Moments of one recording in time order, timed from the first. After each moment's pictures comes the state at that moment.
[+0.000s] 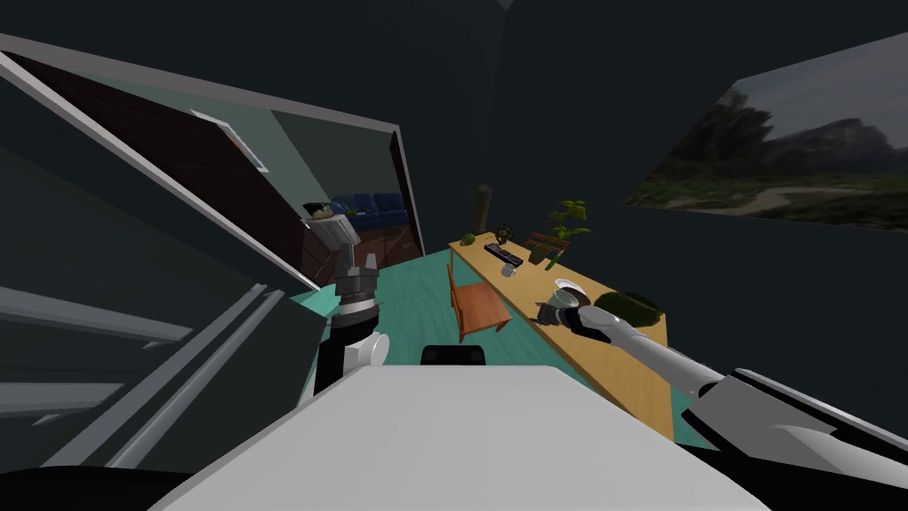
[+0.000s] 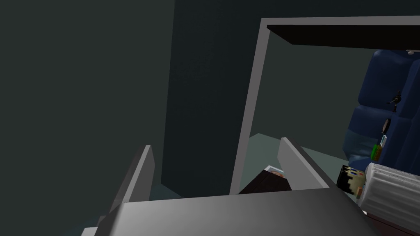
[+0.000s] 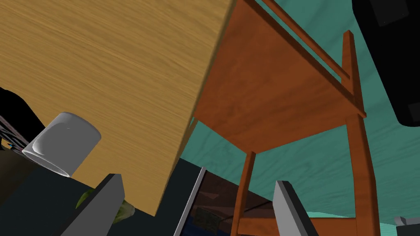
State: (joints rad) left arm 0.55 -0.03 -0.05 -2.36 0.09 -0.43 -0.16; right arm -0.14 -1.04 0.52 -0.89 1.15 -0.63 0.20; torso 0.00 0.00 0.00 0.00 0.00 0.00
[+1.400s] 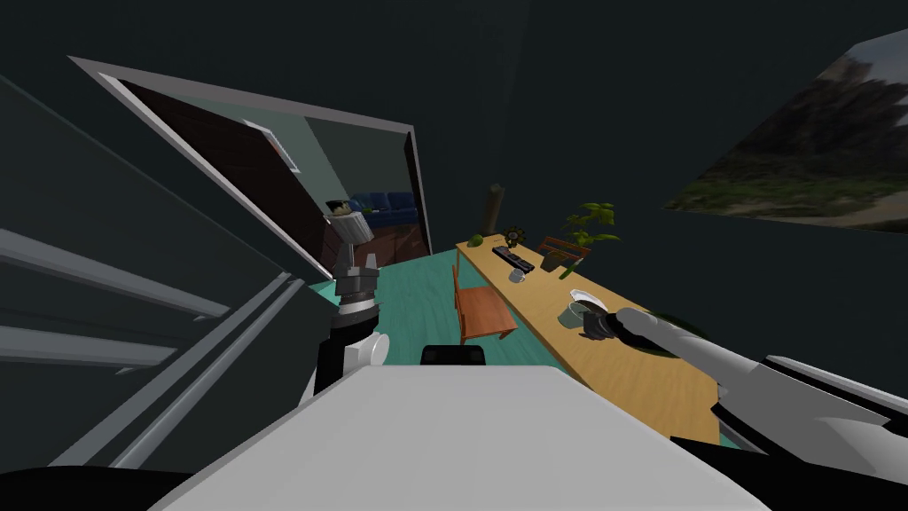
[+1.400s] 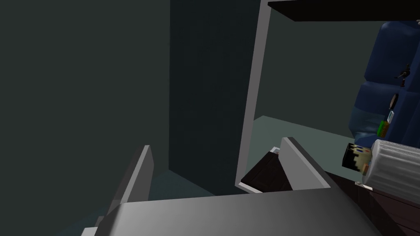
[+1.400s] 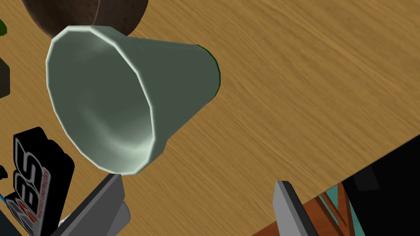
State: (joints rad) left arm 0.55 -0.03 -0.05 -2.36 0.09 -0.43 -0.16; right arm -0.21 -1.18 0.60 -0.63 1.37 -0.63 0.27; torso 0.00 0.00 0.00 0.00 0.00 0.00
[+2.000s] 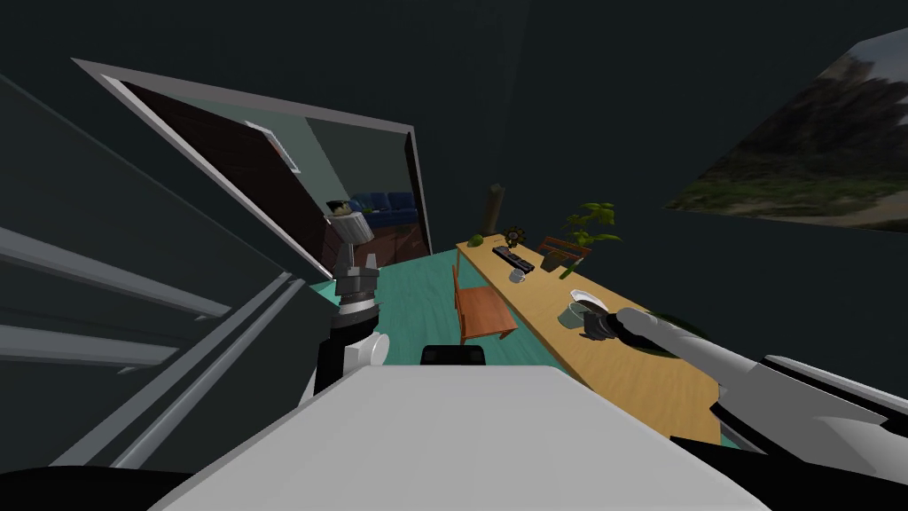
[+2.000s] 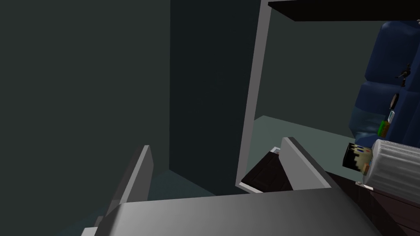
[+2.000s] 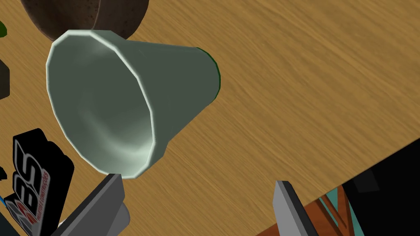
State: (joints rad) left arm 0.55 -0.03 -0.05 -2.36 0.09 -0.43 -0.16; right arm -0.21 -1.18 0.61 -0.62 1.37 -0.63 0.27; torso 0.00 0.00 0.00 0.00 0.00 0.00
